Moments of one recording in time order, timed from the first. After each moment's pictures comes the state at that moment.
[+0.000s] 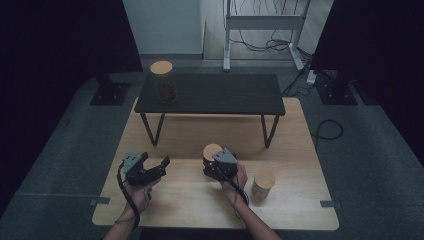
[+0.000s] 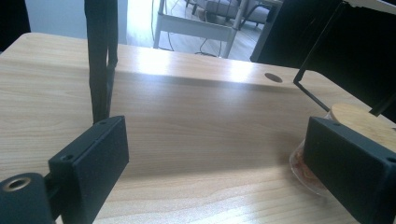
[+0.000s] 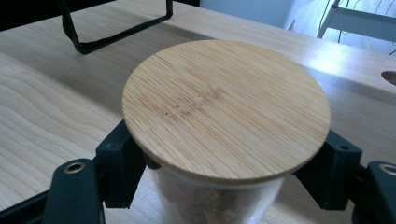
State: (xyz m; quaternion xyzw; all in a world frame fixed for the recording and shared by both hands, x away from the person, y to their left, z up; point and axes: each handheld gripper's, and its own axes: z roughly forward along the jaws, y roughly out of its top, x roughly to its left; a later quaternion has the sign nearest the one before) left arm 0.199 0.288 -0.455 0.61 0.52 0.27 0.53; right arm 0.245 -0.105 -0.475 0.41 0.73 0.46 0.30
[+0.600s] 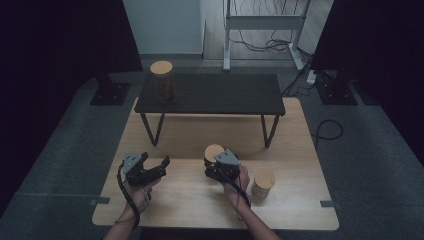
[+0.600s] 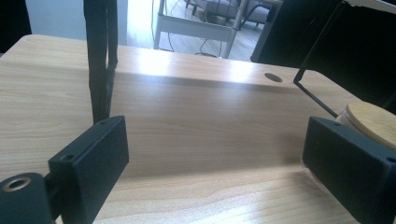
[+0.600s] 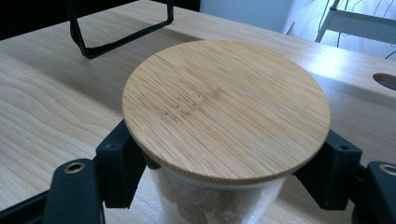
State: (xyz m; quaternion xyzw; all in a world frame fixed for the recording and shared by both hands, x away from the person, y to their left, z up) left arm 0.198 0.287 -0.454 0.61 0.52 0.27 0.53; right arm 0.235 -0.112 -0.468 0.41 0.72 0.46 0.30
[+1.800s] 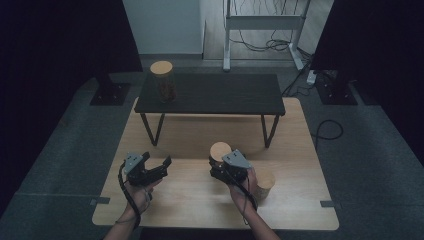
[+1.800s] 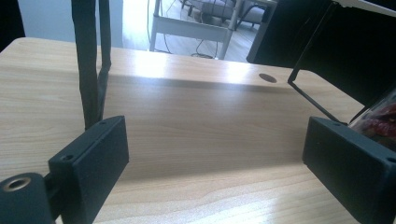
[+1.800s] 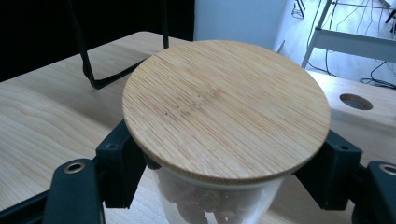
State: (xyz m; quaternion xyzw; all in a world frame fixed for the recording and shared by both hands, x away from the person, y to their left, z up) left arm 0.198 0.285 -0.453 0.61 0.51 0.27 0.54; right arm 0.208 -0.132 -0.444 0.41 0.70 0.49 0.32
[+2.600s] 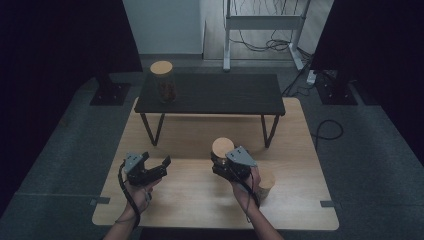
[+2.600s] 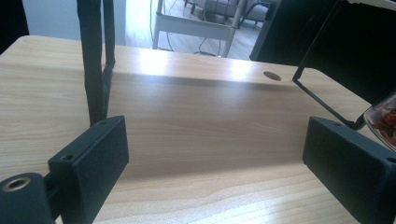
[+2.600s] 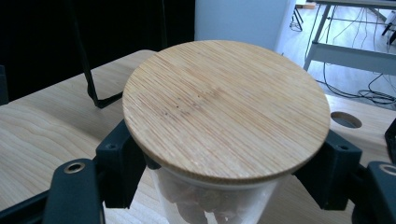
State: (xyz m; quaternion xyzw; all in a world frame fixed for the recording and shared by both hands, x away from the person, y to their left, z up) left arm 0.199 0.287 -0.453 0.61 0.52 0.27 0.53; right arm 0.205 -0.140 -0.431 0.40 0.69 0.51 0.33
